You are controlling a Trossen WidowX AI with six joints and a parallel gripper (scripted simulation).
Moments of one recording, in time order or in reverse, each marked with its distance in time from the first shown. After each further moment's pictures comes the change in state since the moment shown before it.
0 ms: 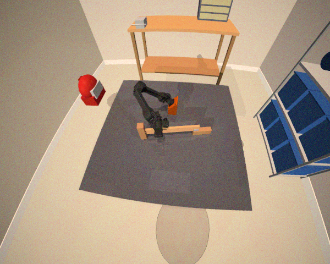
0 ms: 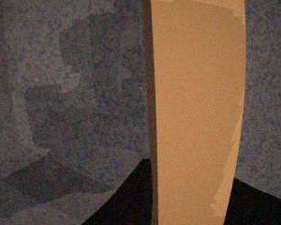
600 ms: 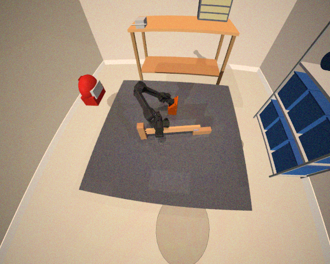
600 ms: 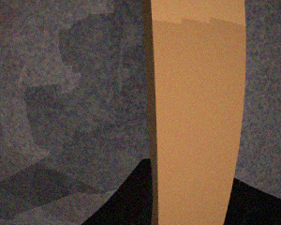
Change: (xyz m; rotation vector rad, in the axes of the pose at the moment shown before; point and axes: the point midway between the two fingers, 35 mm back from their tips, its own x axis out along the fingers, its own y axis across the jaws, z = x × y) arm 0.000 0.000 0.005 0.000 -0.001 0.000
